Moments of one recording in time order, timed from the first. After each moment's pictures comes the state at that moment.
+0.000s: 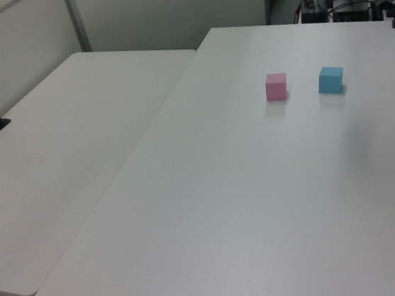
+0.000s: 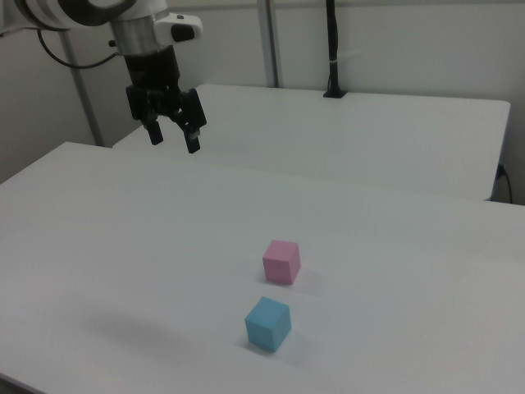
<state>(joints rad) -0.08 -0.03 -0.01 -1.55 -0.07 1.51 0.03</state>
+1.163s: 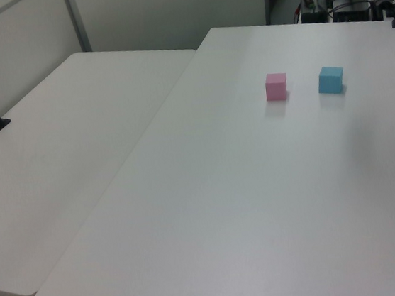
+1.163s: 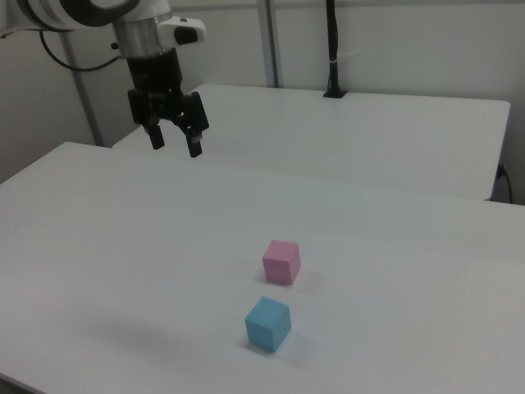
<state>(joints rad) -0.09 -0.03 -0.01 -1.55 -0.08 1.49 0.01</state>
